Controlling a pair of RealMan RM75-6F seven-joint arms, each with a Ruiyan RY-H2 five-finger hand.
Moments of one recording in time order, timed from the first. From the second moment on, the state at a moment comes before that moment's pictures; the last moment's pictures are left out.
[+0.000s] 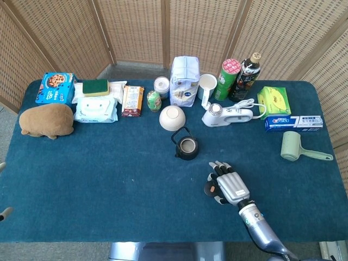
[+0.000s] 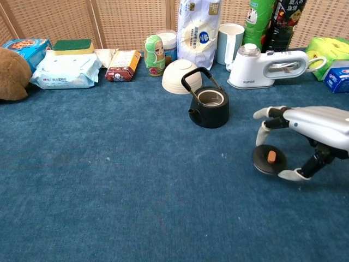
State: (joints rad) left arm 0.05 -0.83 0.04 -1.89 1.57 1.56 0.03; right arm 0.45 -1.46 0.07 -1.73 -1.25 1.04 -0.47
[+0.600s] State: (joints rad) left arm 0.04 -0.83 0.04 -1.89 1.56 1.54 0.03; right arm 0.57 -1.47 0.24 -1.81 -1.01 1.06 -0.63
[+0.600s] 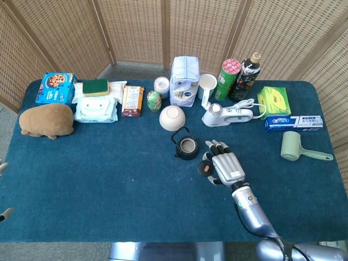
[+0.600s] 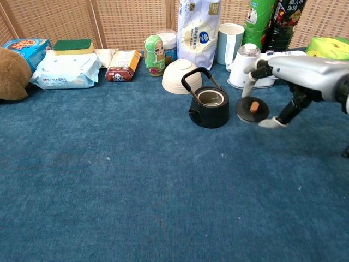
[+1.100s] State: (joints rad) left arm 0.04 -0.82 0.04 -1.90 1.55 1.53 0.02; right arm 0.75 -1.58 0.34 -1.70 -0.68 1.12 -0.84
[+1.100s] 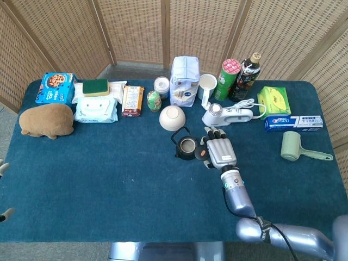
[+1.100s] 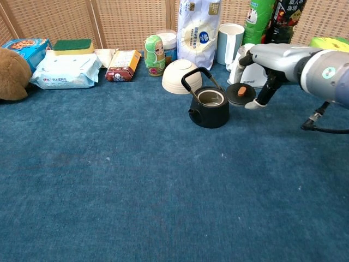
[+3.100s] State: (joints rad) left arm 0.02 -0.78 0.03 -1.89 1.52 1.50 -0.09; right arm 1.07 -1.87 0.48 -1.45 -0.28 1.31 -1.00
